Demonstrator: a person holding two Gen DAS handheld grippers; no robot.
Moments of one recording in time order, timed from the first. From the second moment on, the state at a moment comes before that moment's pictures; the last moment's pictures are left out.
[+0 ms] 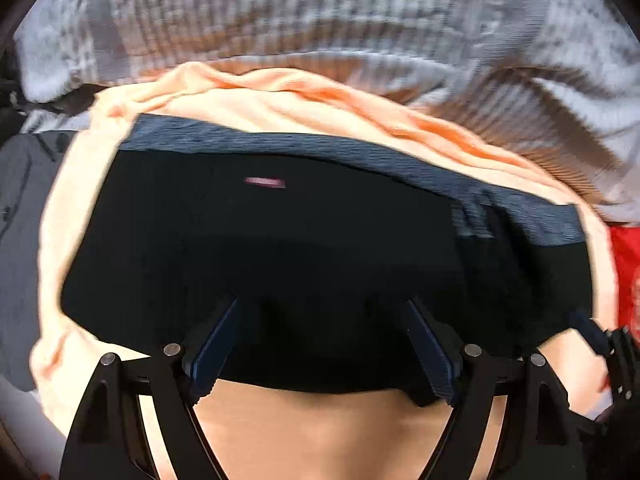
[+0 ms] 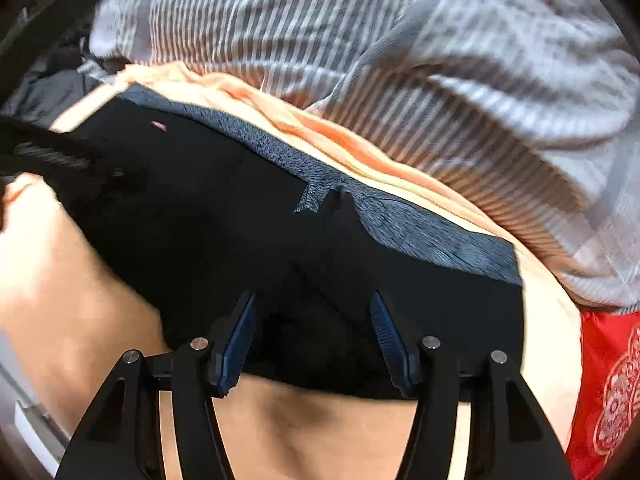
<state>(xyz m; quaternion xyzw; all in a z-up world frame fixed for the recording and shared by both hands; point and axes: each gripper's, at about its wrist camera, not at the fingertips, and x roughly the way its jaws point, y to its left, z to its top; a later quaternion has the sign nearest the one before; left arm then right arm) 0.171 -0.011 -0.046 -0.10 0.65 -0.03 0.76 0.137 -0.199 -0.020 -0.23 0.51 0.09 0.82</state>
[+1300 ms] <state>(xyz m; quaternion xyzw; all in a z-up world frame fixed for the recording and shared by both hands) 0.214 -0.172 -0.025 -0.06 0.62 -0.10 0.77 0.180 -0.421 0.008 0.12 0.55 -0.01 0.83</state>
